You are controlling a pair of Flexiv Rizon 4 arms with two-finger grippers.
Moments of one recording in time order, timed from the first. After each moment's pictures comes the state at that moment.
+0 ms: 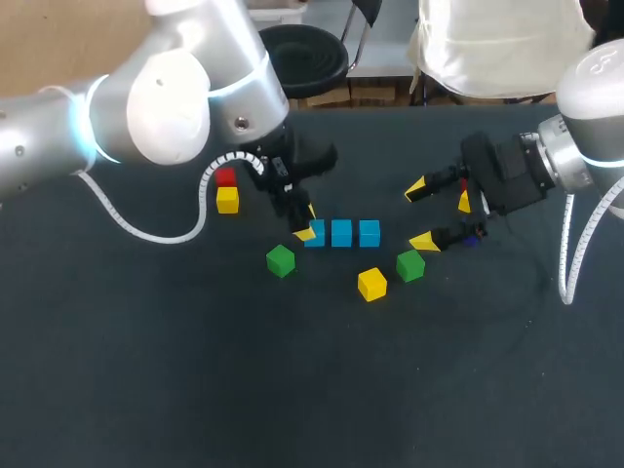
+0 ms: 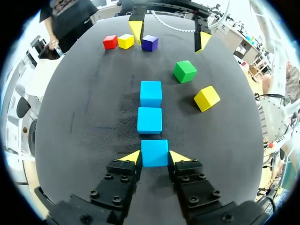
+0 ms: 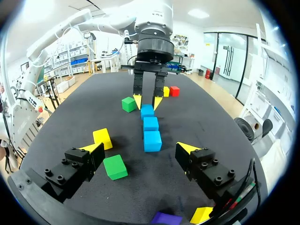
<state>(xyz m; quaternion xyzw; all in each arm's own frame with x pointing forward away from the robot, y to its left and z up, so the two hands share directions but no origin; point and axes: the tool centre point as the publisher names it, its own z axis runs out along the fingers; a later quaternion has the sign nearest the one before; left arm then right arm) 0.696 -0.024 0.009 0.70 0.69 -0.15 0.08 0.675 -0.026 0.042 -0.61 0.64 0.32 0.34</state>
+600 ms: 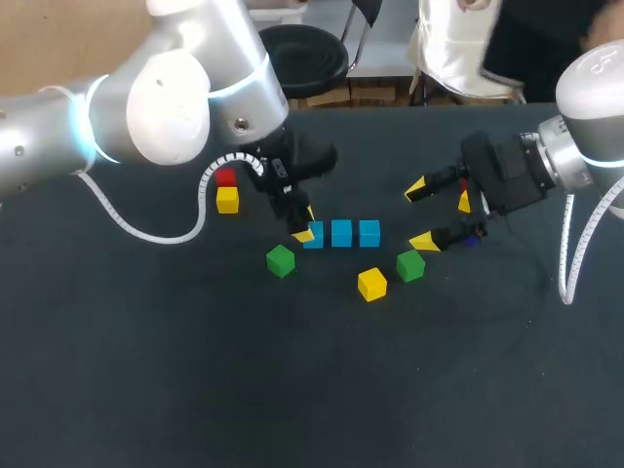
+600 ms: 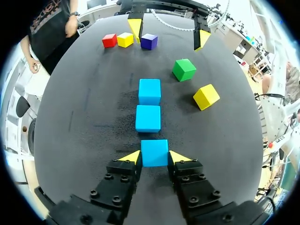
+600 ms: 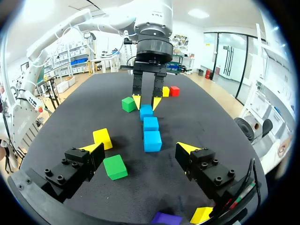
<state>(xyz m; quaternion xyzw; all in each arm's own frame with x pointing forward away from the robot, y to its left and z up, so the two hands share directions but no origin) 0.694 -0.022 0.007 0.70 0.69 -0.15 0.07 0.675 -0.026 0.042 -0.61 0.64 0.32 0.34</state>
